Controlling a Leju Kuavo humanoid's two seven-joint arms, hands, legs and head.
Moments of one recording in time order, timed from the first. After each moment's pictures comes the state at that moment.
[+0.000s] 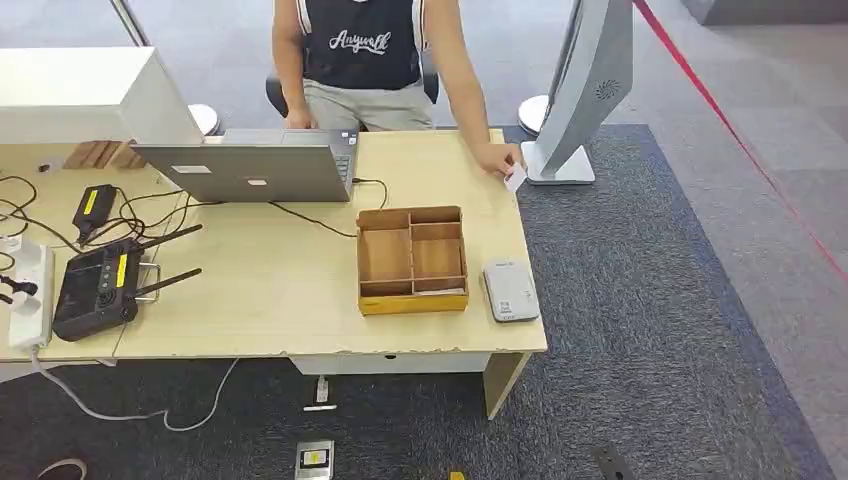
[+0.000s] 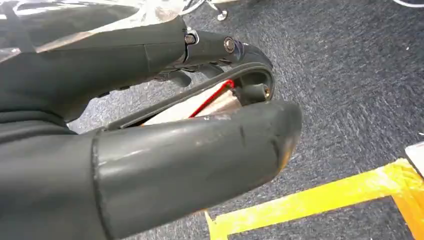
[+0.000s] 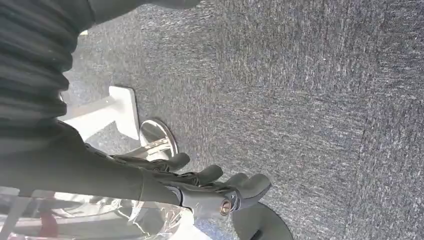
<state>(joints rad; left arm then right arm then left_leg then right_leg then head) -0.07 -0.03 -0.11 -0.20 -0.57 0.36 0.05 -0.21 -0.09 -0.96 -0.14 1.24 -0.27 0.25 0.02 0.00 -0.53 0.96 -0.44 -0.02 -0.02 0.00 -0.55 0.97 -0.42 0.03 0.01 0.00</state>
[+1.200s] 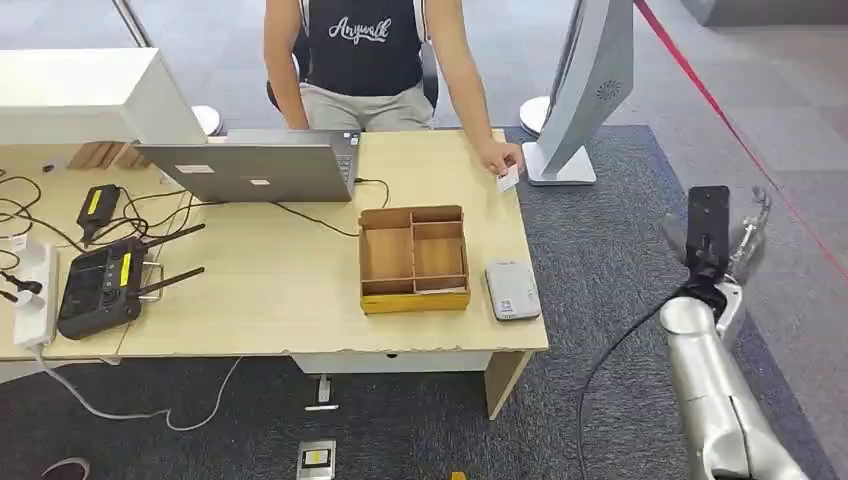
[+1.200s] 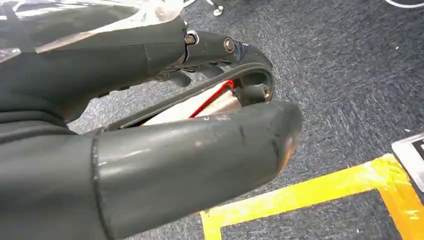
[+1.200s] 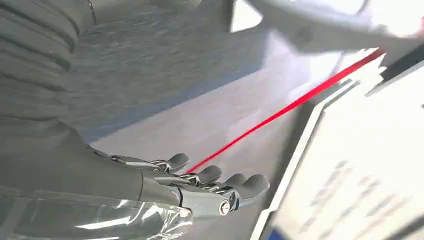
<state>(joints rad) -0.08 -0.04 -0.23 -0.20 -0.45 0.39 0.05 -0.51 -0.29 -0.01 -0.99 0.39 -0.66 0.11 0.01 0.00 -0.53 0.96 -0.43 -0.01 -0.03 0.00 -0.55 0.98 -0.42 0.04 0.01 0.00</state>
